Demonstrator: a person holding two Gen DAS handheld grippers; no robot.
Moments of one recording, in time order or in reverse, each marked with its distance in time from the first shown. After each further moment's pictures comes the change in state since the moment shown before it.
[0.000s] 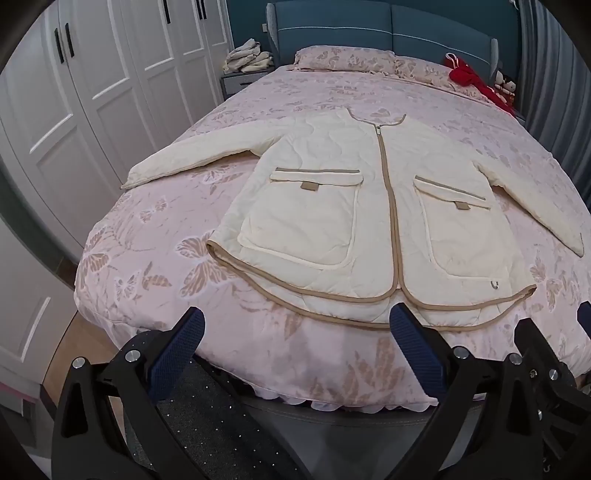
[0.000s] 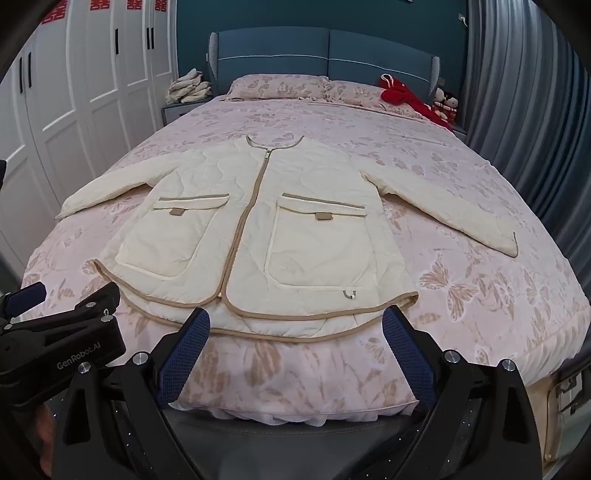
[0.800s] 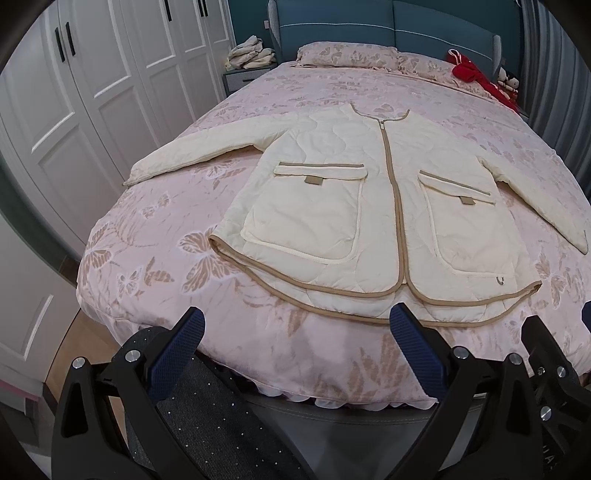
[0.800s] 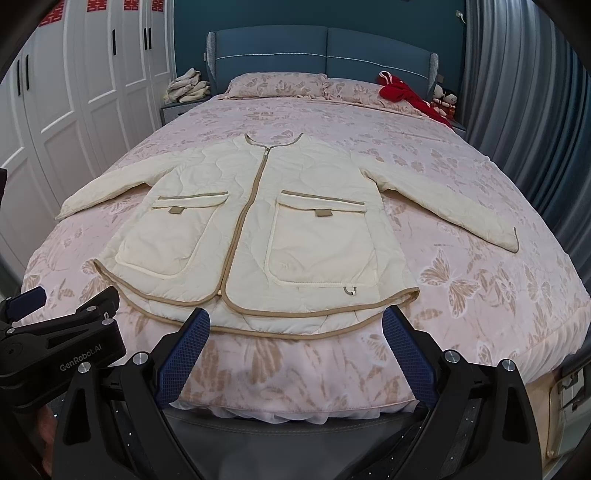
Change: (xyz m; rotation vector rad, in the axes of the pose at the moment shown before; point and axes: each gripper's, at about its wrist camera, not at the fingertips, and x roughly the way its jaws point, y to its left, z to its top) left arm 0.007 0.001 -0.003 0.002 0.014 0.015; right arm 0.000 0.002 -0.002 0.003 0.007 0.004
